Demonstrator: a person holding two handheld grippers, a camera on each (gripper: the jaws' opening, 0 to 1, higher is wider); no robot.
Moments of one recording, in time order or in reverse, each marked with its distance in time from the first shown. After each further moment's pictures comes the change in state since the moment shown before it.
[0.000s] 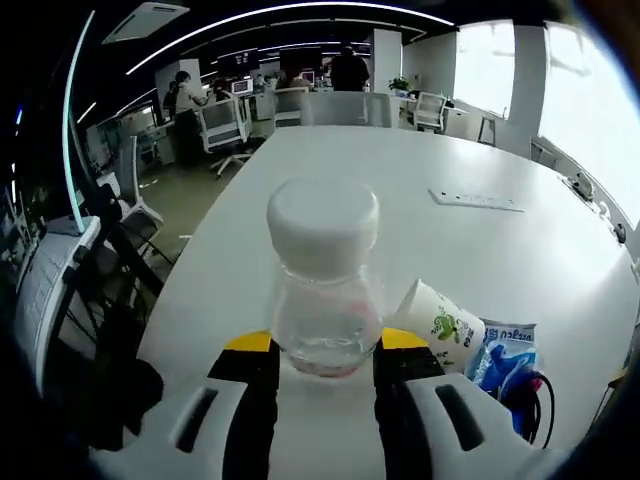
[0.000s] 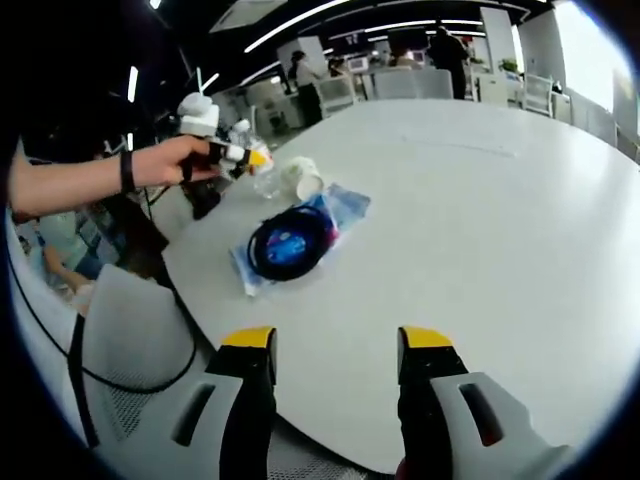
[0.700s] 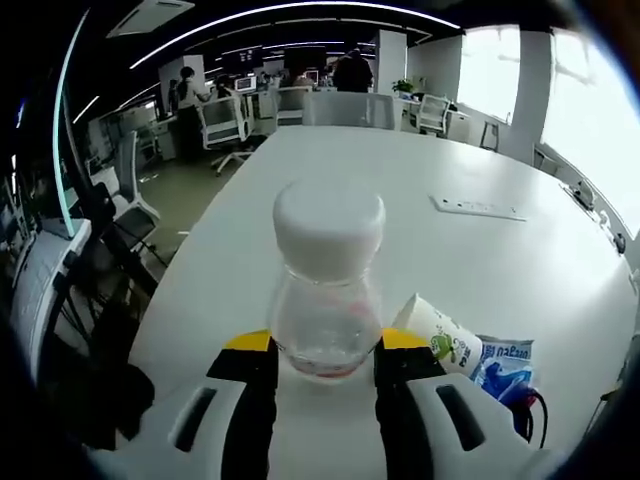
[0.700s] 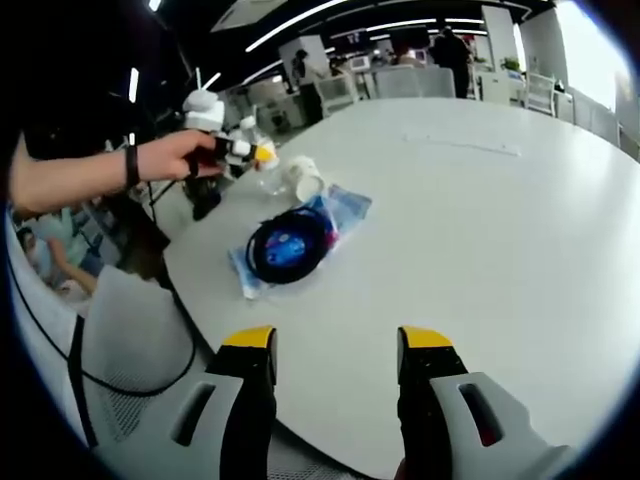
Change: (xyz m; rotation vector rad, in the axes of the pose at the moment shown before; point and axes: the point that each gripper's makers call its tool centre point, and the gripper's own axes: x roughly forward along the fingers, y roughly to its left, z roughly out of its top) left arm 0.009 -0.005 0.009 -0.021 0.003 -0.026; right arm 0.008 -0.002 0.003 -0.007 0.011 0.015
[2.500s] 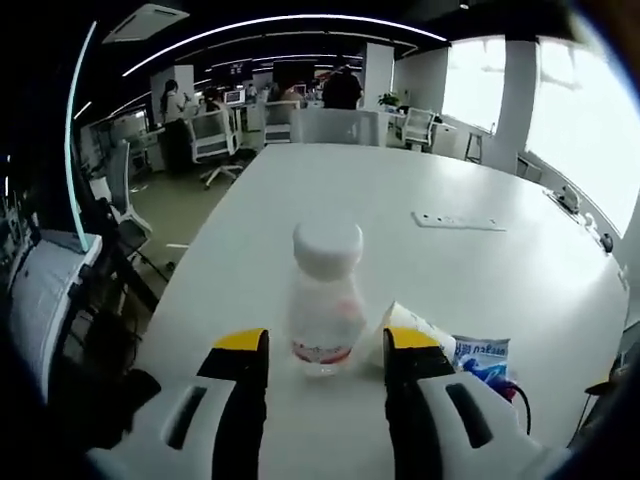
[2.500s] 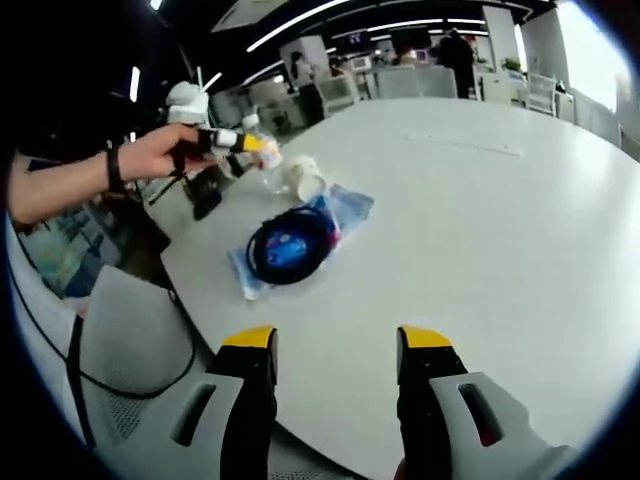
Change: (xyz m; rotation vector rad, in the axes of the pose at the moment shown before) left arm -0.038 0.002 0.006 -0.015 -0.067 -0.047; right arm 0.002 0.003 0.000 0.000 -0.007 0.003
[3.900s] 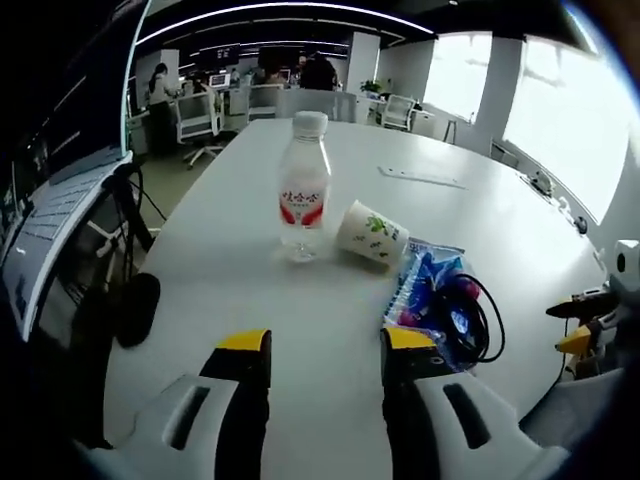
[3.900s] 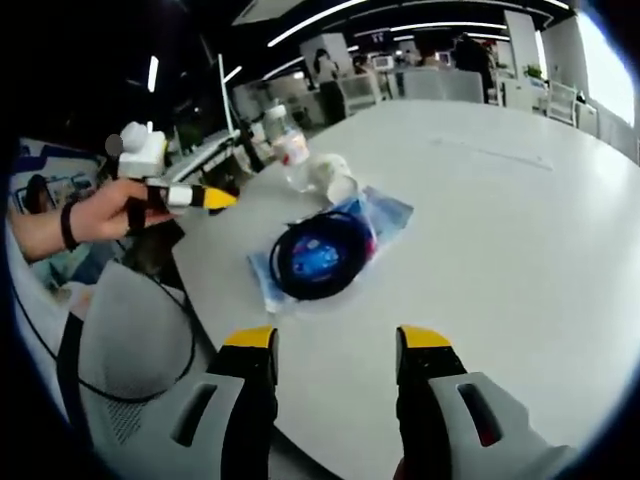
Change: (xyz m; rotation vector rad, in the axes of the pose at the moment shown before) left arm -0.073 -0.012 -0.102 0.016 0.077 -0.111; right arm 0.030 0.033 0.013 -0.050 0.005 0.064
